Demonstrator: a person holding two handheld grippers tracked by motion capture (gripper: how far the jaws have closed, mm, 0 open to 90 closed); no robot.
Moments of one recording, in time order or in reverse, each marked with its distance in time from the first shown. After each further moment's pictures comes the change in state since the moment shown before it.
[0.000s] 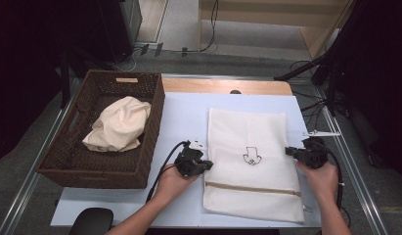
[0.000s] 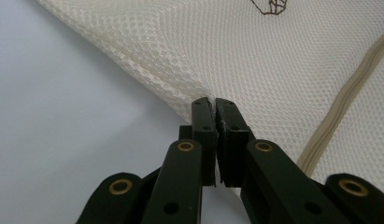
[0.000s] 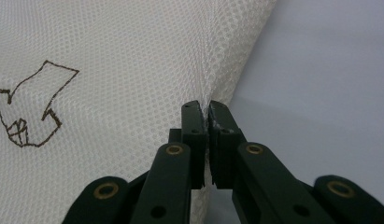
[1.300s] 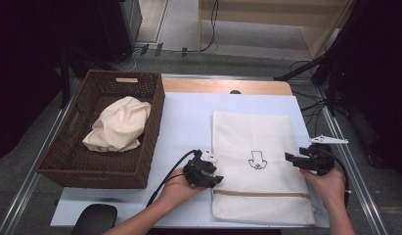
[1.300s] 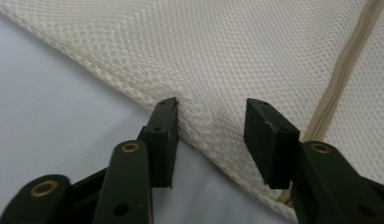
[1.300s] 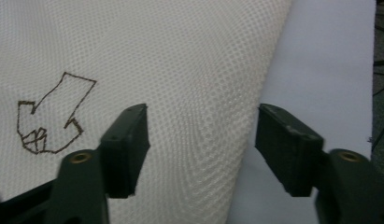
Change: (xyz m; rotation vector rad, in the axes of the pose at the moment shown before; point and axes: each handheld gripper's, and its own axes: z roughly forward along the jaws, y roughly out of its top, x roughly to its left) left arm -0.032 -0.003 0.020 0.043 -0.026 0.113; right arm -0.003 -0.016 -0.021 -0.071 -0.040 -0.048
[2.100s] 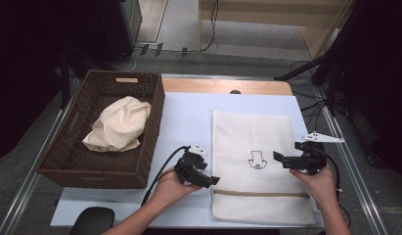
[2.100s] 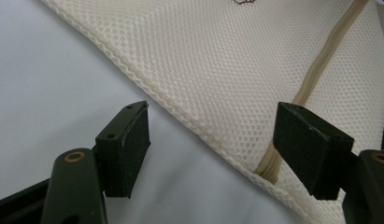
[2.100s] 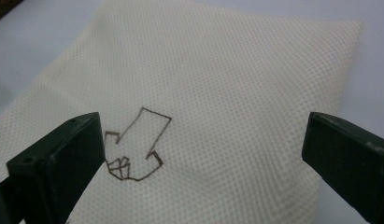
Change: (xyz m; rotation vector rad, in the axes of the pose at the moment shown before) left arm 0.013 -0.002 -0.022 0.009 -0.078 -0.107; right arm 0.038 0.014 -0.011 -0.099 0.101 -0.039
